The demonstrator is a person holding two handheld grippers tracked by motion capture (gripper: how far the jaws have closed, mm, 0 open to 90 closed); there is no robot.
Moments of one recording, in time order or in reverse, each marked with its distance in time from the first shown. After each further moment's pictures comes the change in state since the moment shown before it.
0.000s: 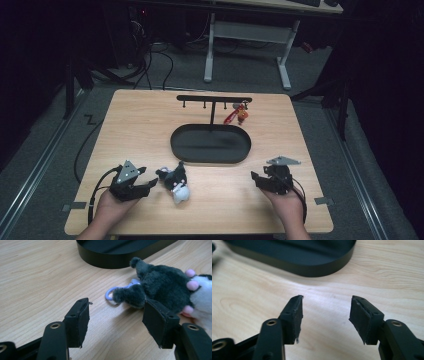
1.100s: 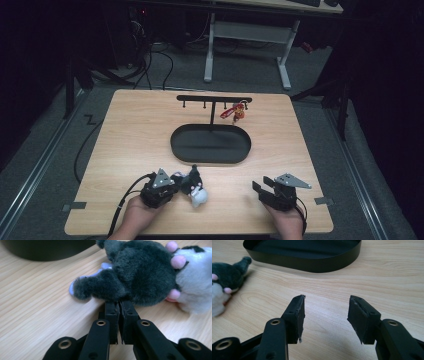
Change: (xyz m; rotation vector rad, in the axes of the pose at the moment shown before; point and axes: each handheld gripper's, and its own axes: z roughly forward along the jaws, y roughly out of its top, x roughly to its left) left arm -0.074 0.014 0.050 0.129 -0.134 0.063; right arm 0.000 -0.044 -0.007 -0.157 0.087 0.064
